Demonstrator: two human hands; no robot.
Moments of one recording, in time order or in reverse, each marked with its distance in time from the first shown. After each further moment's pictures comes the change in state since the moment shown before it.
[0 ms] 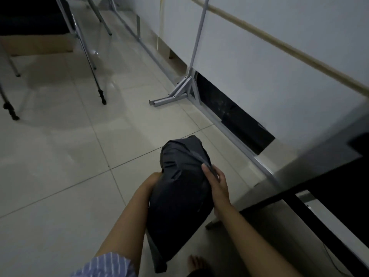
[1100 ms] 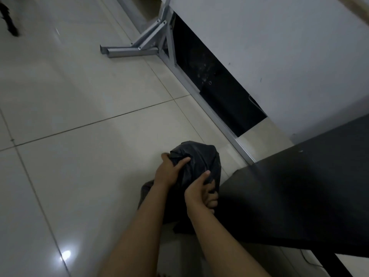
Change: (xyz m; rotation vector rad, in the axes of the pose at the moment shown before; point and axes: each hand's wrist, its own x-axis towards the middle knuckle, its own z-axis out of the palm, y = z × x) left_hand 0.218 -0.097 0.137 0.234 -0.022 0.344; right_hand 0.160 0.123 -0.022 -0.477 0.788 0.322
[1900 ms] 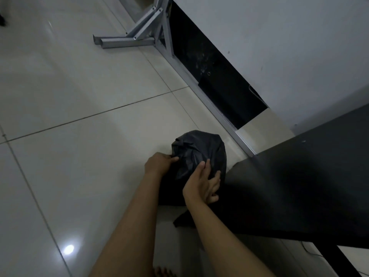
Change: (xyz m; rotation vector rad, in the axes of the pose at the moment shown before) left_hand 0.016 -0.005 -0.021 0.383 -0.103 -0.169; right_hand 0.005 0.009 -0.001 -0.192 -0.014 -0.327
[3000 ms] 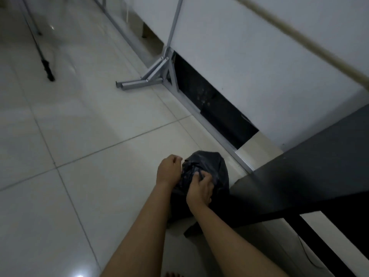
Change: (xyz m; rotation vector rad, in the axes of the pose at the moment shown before) left_hand -0.089 0.054 -0.042 -0.206 0.307 0.293; right_hand -0.049 -0.044 -0.044 0.204 -0.097 -0.091
